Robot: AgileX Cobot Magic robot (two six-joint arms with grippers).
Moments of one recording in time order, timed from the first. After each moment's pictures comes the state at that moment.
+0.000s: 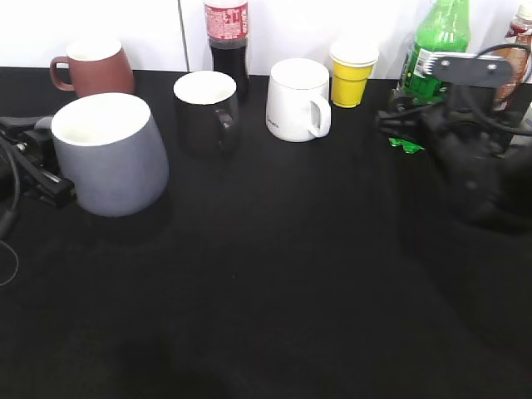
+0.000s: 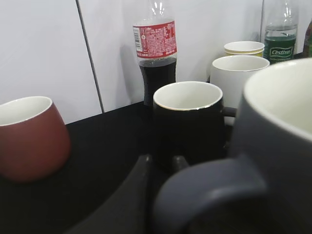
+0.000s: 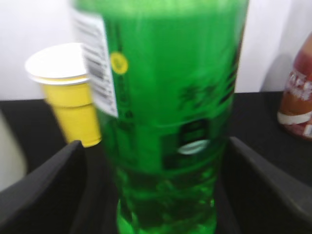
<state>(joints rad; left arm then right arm) -0.10 1.58 -0.36 0.51 -1.09 -0.13 0.40 2.01 -0.80 0.52 -1.04 -0.19</state>
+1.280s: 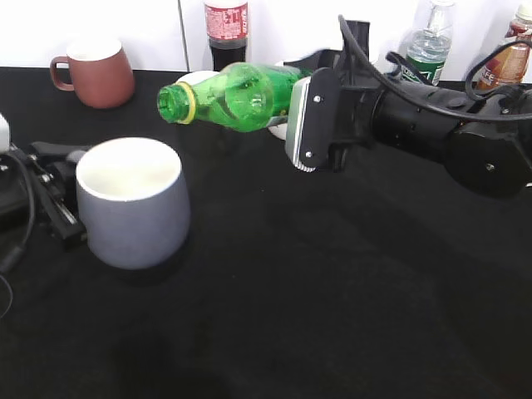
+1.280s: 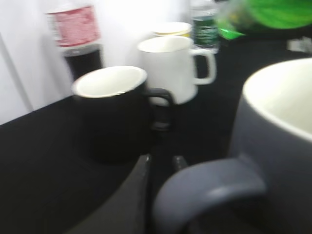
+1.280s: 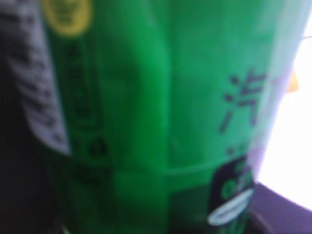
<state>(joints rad) -0.10 1.58 -0.36 0.79 -1.07 -0.19 0.51 1.80 -0.88 -0.35 -0.68 -1.01</state>
